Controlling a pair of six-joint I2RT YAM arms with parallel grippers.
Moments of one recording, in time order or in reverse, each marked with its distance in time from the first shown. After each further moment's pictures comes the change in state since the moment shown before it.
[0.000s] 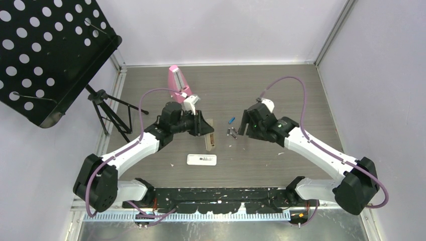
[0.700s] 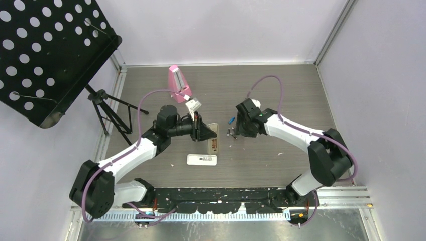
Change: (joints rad) left arm 0.001 -0.047 -0.077 0.207 0.301 0.093; right arm -0.105 0.293 0.039 0.084 -0.090 -0.050
